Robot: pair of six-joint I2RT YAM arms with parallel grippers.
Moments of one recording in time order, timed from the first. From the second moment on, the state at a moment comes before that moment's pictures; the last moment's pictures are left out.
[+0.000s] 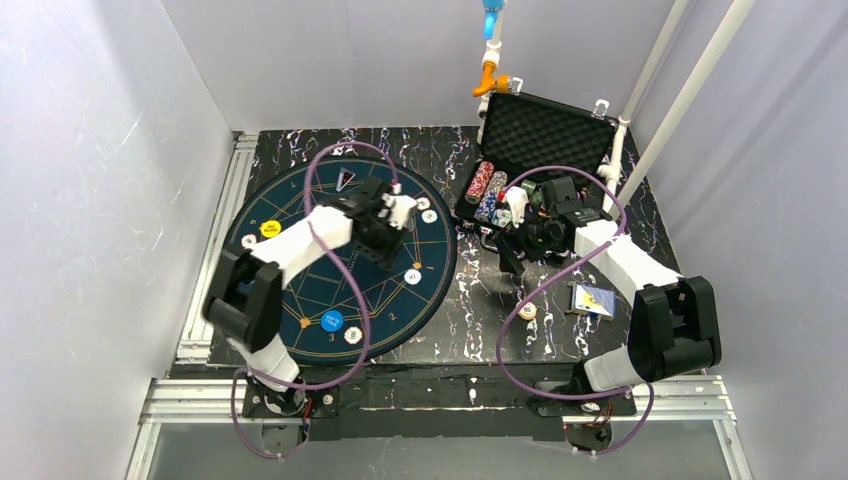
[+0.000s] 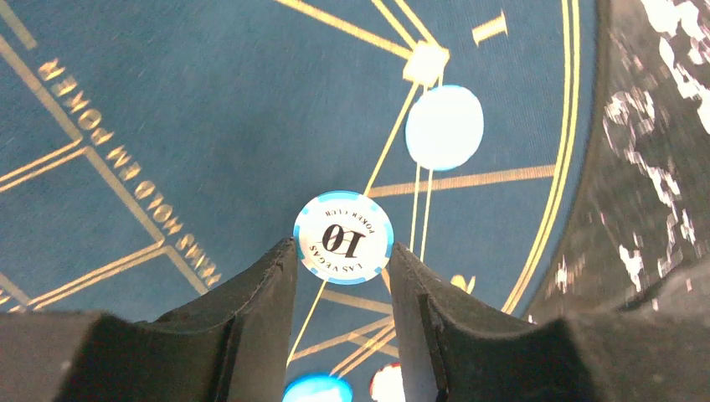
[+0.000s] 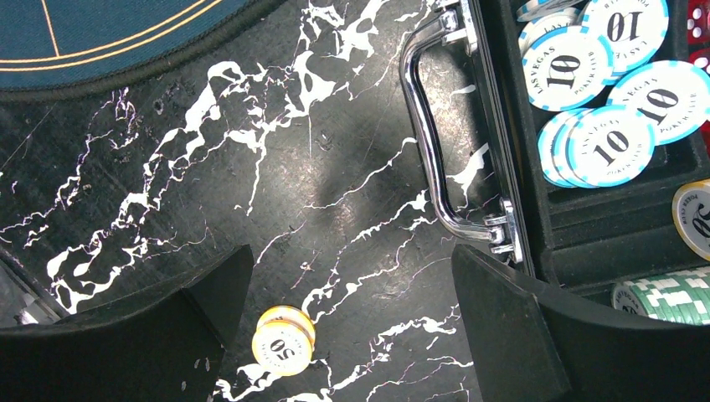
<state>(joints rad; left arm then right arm) -0.56 1.73 1.23 -0.69 0.10 0.07 0.28 1.44 0.97 -0.56 -0.44 -0.47</state>
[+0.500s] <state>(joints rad) -0.18 1.14 0.88 -1.15 0.44 0.77 0.28 1.44 0.97 -0.57 -0.45 -0.47</state>
